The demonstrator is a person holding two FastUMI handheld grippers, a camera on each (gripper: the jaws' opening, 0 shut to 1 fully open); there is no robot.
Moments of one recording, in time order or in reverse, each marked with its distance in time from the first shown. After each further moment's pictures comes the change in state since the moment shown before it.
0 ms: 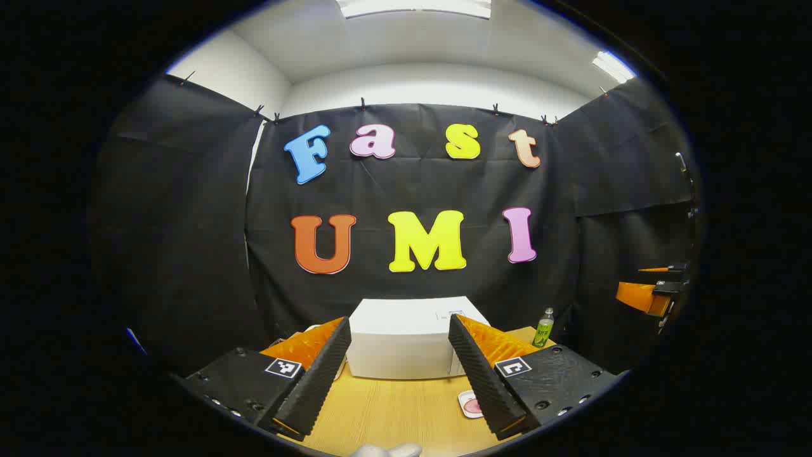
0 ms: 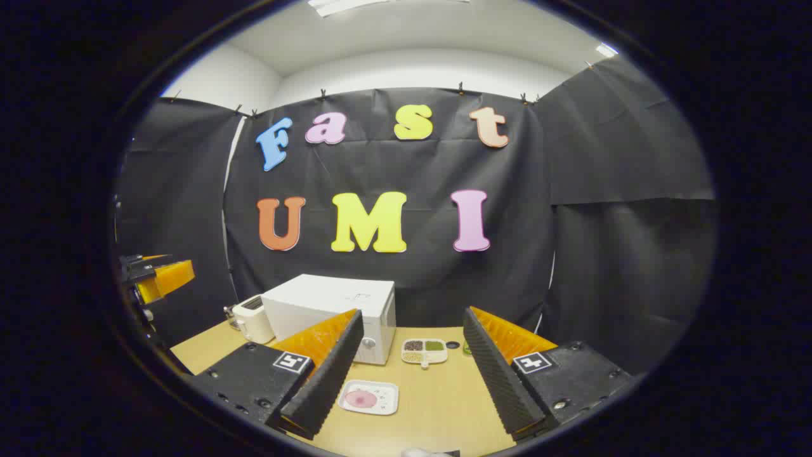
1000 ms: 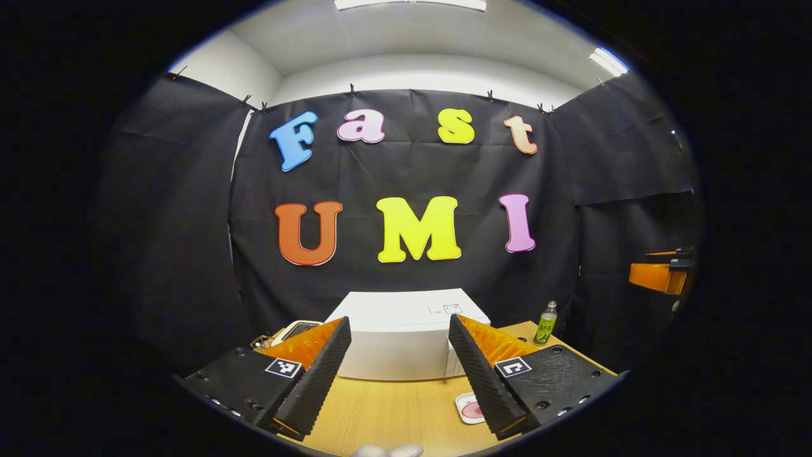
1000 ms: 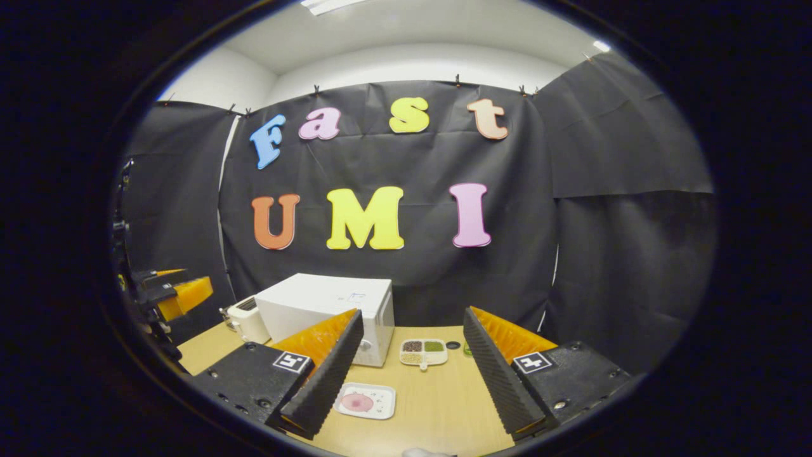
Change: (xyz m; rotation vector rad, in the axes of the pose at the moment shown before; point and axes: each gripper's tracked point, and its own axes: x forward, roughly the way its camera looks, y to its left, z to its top) left arm 0.071 -0.036 -0.045 0.005 0.030 -0.048; right arm 0.038 -0.027 0.001 0.017 0.022 -0.001
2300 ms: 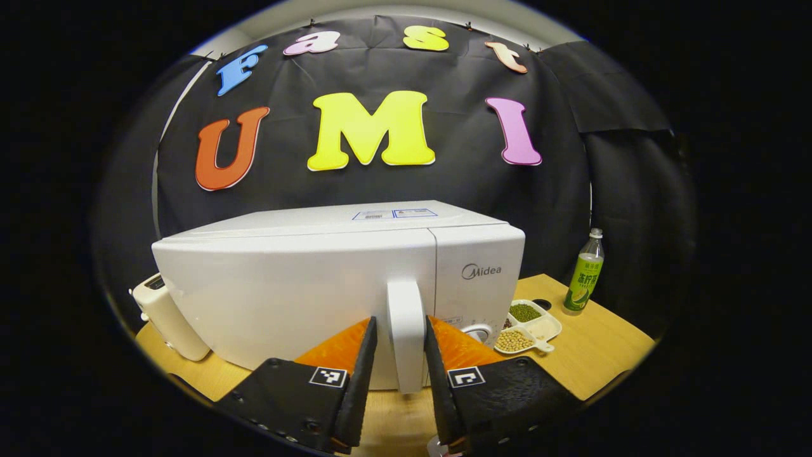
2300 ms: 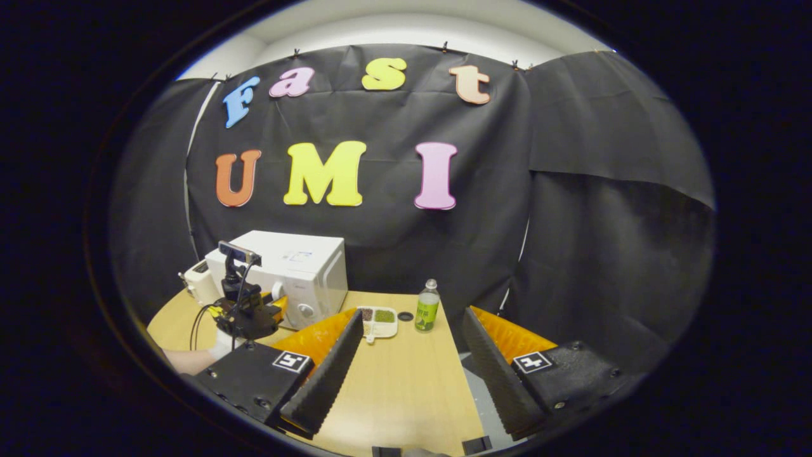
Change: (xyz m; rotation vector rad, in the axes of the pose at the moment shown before) left arm 0.244 -0.108 -0.228 -0.014 0.212 -0.128; right arm 0.030 -0.082 -0.048 -0.066 0.202 -0.115
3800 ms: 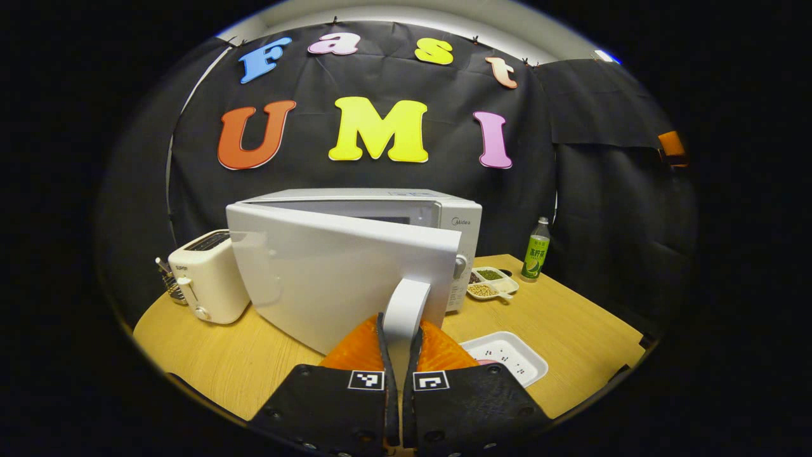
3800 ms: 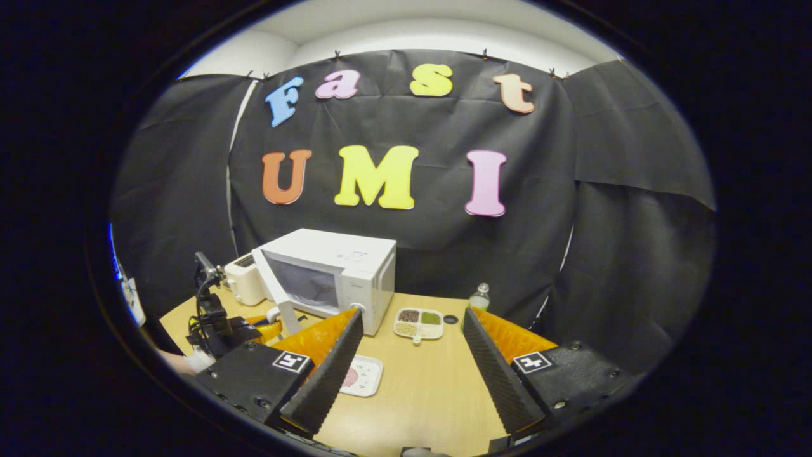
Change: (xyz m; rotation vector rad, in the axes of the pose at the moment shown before) left arm -0.177 0.053 -0.044 -0.040 0.051 -0.063; right arm -0.024 0.100 -0.009 -0.065 -0.031 0.193
